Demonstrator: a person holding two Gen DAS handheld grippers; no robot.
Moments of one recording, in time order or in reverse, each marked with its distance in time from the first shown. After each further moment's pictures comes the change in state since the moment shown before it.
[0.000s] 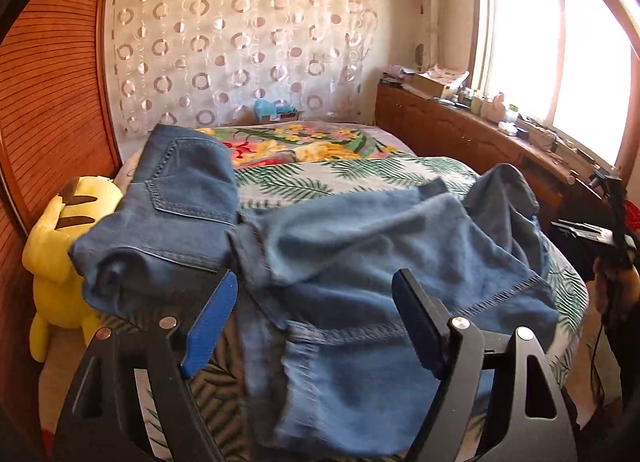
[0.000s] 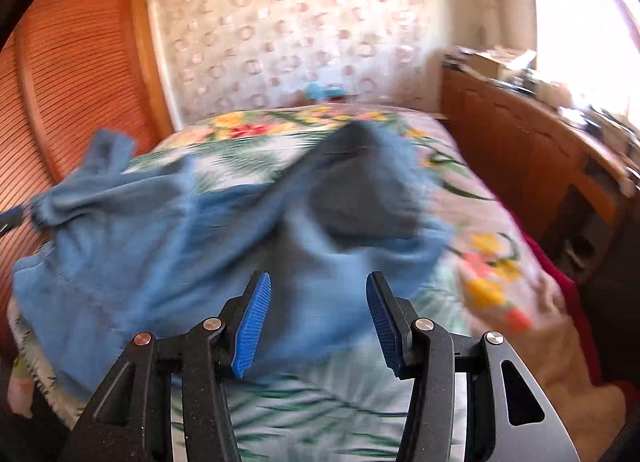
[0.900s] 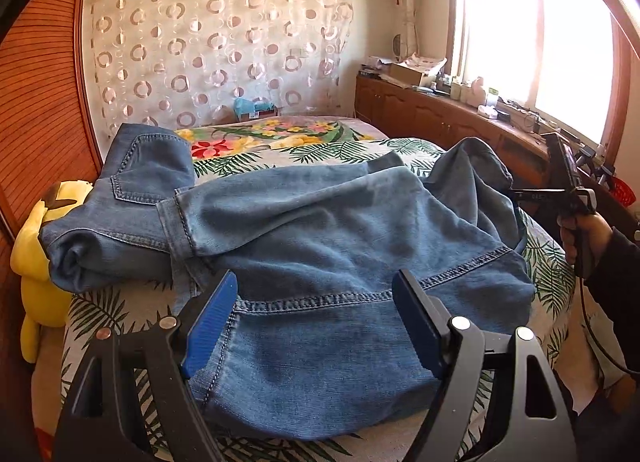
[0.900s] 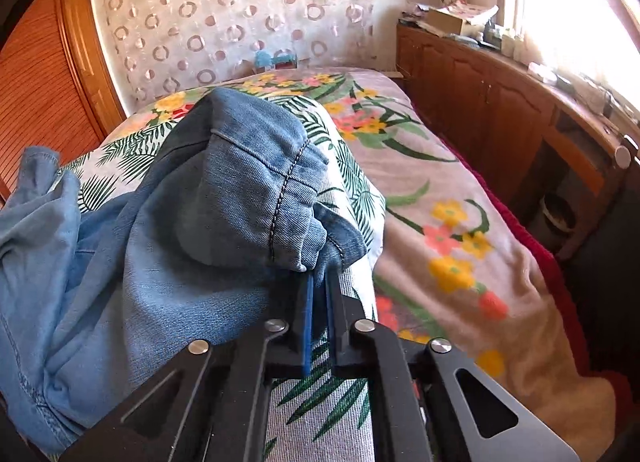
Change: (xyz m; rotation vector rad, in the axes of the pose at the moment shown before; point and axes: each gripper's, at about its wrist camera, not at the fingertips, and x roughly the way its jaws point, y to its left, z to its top) left arm -0.001 -0.049 -0.019 0.051 0.014 -0.031; right arm 0.053 -0.039 0.029 0.054 0.118 -0.070
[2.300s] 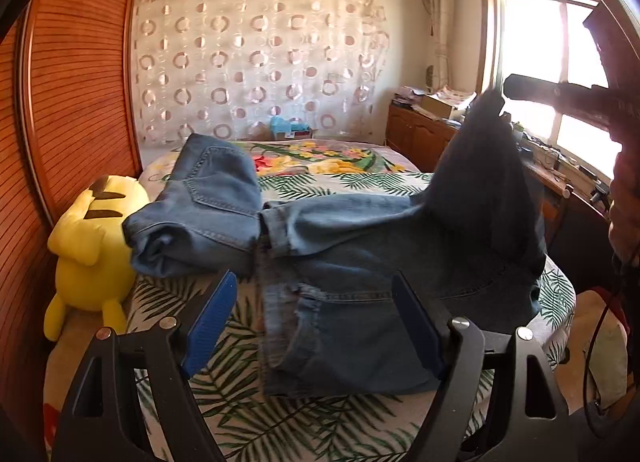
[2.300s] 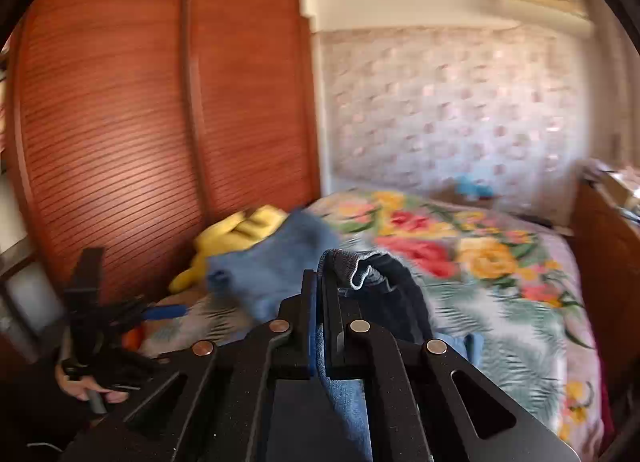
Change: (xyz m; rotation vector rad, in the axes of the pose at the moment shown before) left arm -0.058 0.048 -0.009 -0.098 -0.089 0.090; right arm -0.191 0.205 0.042 -0.450 -0.309 0.575
